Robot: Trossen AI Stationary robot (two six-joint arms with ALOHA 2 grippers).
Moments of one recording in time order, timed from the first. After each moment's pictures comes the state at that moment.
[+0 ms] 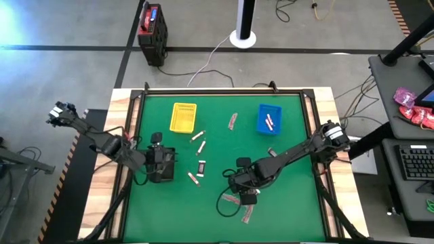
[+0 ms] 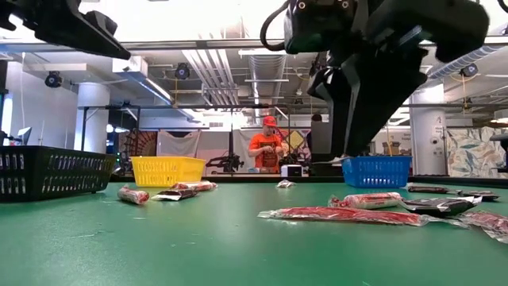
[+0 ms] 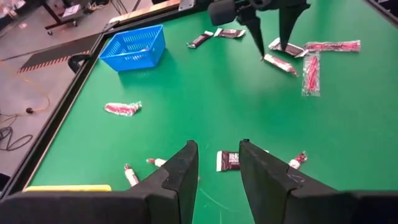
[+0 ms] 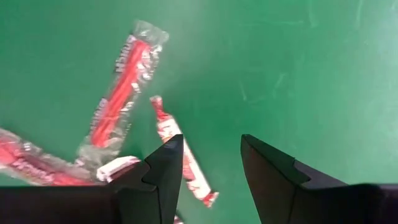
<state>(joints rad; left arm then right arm) -0.54 0.78 0.56 -0.38 -0.59 -0.09 0.37 1.89 1.35 -0.71 0.08 0.26</state>
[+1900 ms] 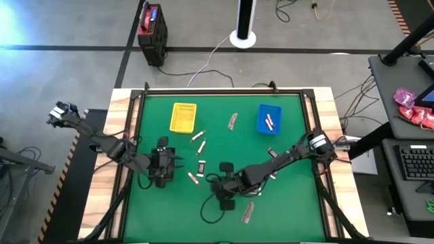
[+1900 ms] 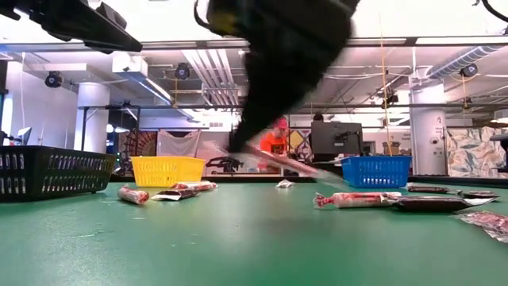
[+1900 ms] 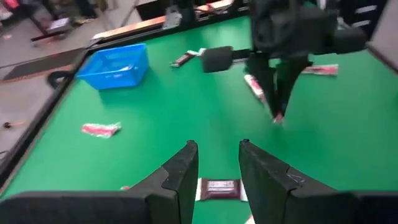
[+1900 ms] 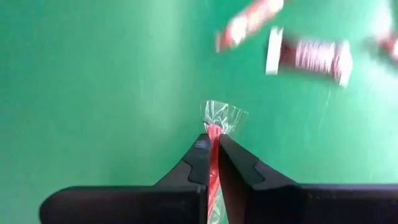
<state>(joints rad) -0.53 0.89 0.55 -0.17 -0.54 -0.06 0.37 2.09 1.53 -0.46 0.24 0.26</state>
